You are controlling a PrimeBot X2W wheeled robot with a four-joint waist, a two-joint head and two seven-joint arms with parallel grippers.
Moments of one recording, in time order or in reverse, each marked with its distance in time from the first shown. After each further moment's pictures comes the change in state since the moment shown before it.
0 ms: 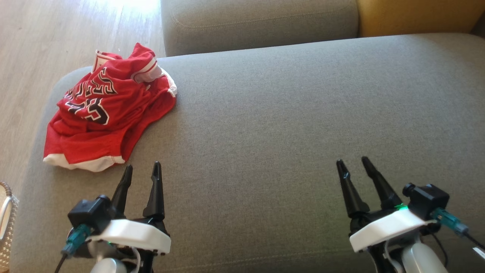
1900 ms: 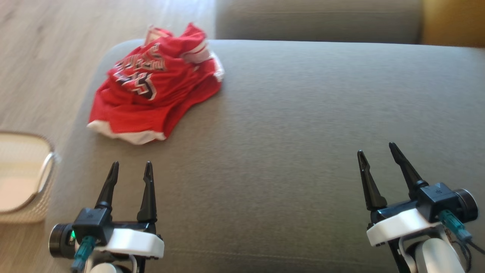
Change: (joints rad) left arm 0.037 -0.029 0.081 -0.042 0.297 -0.008 -0.065; right arm 0.004 0.012 -0.133 -0.064 -0.387 0.000 -0.066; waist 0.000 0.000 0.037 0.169
